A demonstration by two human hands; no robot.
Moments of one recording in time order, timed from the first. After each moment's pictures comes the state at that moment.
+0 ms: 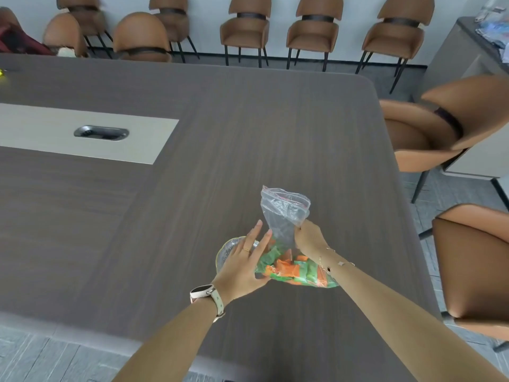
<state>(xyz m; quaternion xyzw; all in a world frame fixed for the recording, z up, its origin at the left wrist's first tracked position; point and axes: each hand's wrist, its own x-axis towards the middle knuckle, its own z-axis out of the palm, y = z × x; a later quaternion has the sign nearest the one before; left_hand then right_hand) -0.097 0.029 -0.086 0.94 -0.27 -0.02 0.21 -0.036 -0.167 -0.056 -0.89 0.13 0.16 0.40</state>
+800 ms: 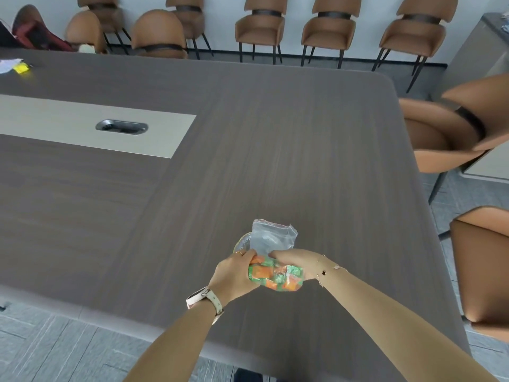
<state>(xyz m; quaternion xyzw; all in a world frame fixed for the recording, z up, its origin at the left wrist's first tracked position) -0.119 0.075 -0.090 0.97 -0.09 -0.11 0.21 -0.067 -0.105 -0.075 -0.65 0.19 0.53 0.51</state>
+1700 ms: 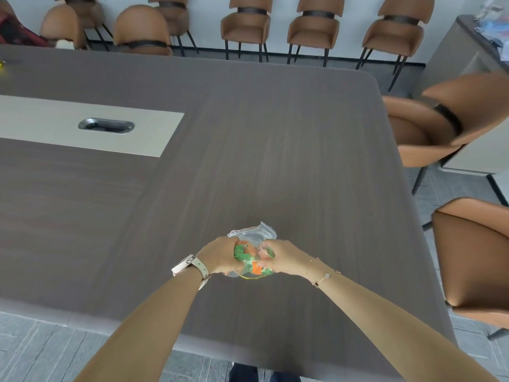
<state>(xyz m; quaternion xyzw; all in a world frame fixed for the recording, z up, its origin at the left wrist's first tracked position) -0.078 0.101 -0.070 0.93 -0.06 -0.30 0.21 -0.089 -0.094 -0.053 -0.89 -0.10 0.33 0.31</state>
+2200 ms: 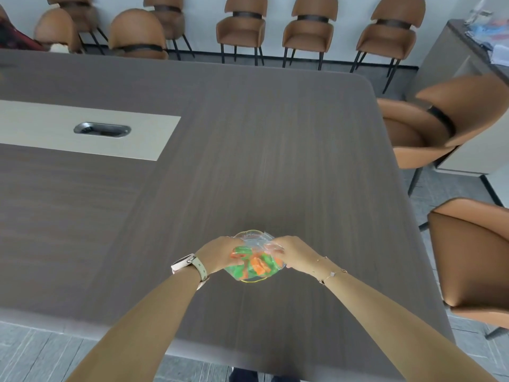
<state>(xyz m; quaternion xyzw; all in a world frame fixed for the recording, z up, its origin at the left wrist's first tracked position) -0.069 0.103 -0.063 0.93 -0.16 -0.28 0.17 -0.080 -0.117 -0.059 -0.90 -0.08 0.26 0.33</state>
